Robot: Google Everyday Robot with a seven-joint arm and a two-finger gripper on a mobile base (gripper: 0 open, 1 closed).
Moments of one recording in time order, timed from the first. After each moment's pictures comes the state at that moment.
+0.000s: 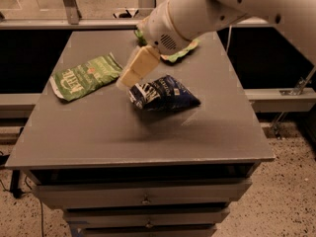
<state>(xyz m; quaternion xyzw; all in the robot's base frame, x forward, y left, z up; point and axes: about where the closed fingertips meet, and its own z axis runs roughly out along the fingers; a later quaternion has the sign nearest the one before) 0.559 0.050 0.965 -0.61 0.67 0.18 0.39</state>
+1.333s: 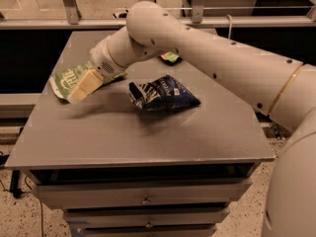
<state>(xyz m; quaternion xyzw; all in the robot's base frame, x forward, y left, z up) 0.616 0.199 0.872 -0.61 0.64 0.27 0.38</state>
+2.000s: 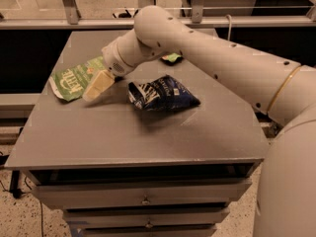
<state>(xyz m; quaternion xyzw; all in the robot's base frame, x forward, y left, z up) 0.651 0.176 0.849 -0.61 0.65 0.23 0.39</state>
